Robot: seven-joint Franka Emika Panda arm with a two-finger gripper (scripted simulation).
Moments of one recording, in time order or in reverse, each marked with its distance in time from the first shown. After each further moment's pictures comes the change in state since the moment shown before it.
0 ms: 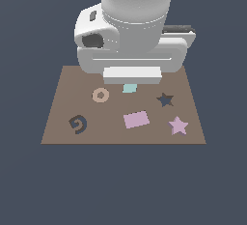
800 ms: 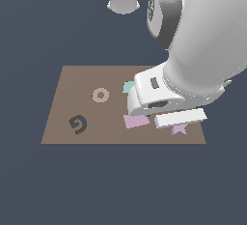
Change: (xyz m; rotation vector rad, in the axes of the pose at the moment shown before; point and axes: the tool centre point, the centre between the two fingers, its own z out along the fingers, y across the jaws) arm 0.058 -0.094 0.068 0.001 -0.001 -0.160
